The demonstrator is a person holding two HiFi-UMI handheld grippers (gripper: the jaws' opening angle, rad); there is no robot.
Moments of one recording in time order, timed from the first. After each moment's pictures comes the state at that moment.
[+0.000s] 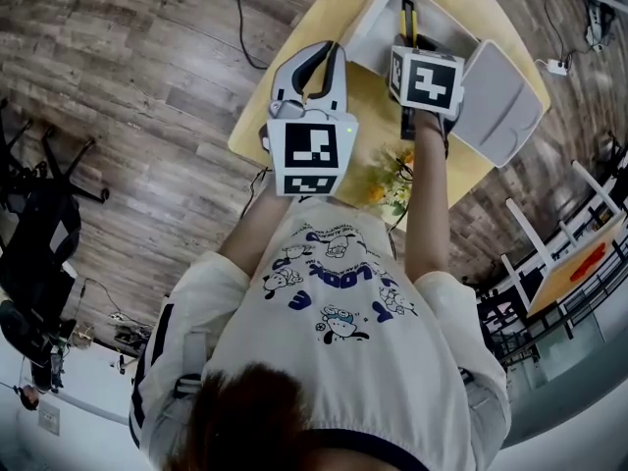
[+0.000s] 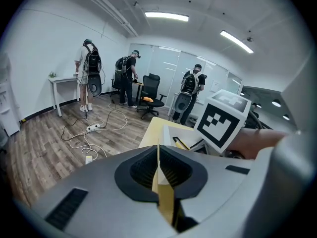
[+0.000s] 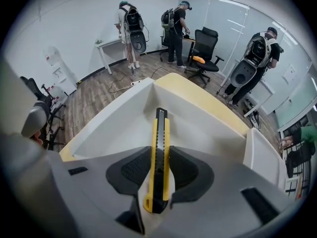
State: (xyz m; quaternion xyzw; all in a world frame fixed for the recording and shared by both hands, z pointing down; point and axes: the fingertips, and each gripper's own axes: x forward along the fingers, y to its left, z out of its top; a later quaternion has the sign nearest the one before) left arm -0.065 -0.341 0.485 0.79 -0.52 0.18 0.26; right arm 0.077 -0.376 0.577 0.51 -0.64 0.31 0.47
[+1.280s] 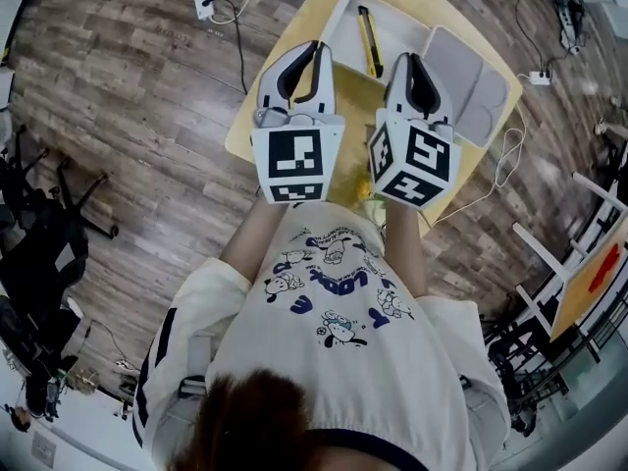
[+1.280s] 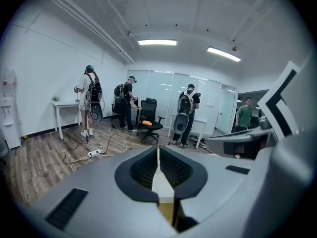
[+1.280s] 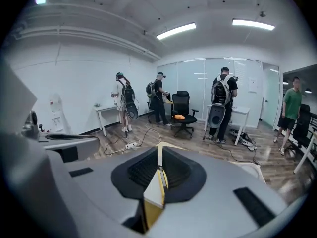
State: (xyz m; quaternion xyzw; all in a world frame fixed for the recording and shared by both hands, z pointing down) left arm -0.056 -0.310 0.376 0.81 -0.56 0.10 0.15; right arm 0.070 -0.309 0.382 0.66 -0.71 0.16 0.17
